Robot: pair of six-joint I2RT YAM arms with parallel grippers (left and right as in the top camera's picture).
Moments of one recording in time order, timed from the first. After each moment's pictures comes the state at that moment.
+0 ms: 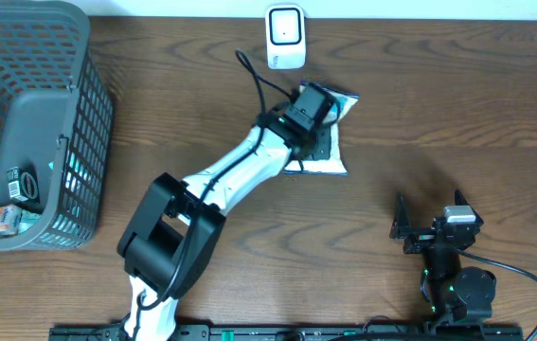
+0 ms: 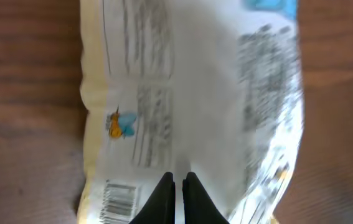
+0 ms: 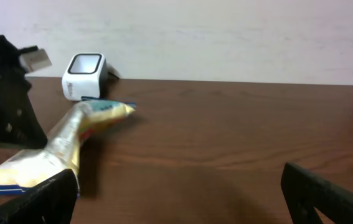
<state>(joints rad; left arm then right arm) -0.67 2.03 1.49 -0.54 0.06 -0.60 0.03 0.01 0.01 -0.07 -0.03 -0.01</state>
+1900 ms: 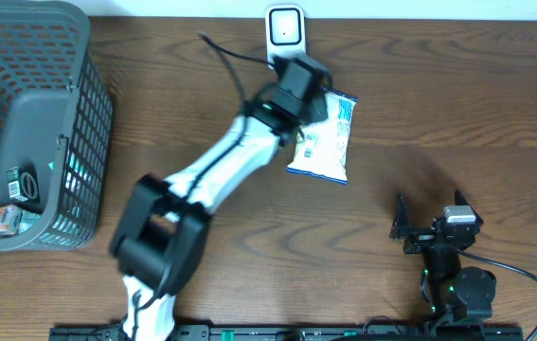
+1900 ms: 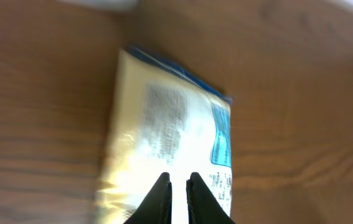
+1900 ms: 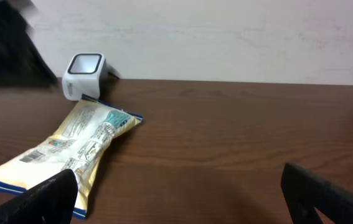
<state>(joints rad) -0.62 2.03 1.54 -0.33 -0.02 -0.74 0.03 0.01 0.01 -0.07 -0.03 -0.01</state>
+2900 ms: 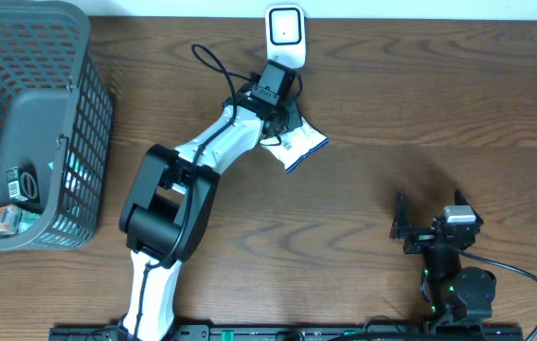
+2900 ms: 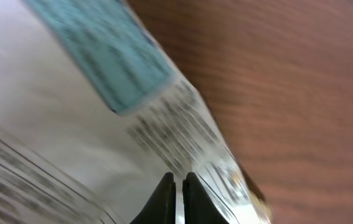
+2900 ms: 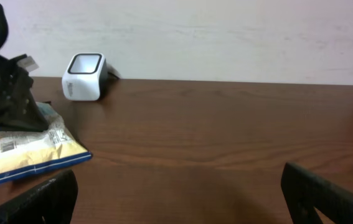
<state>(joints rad) -0.49 2.16 1.55 -0.40 0.12 -0.71 0.03 0.01 0.01 -0.07 -0.03 -0.01</state>
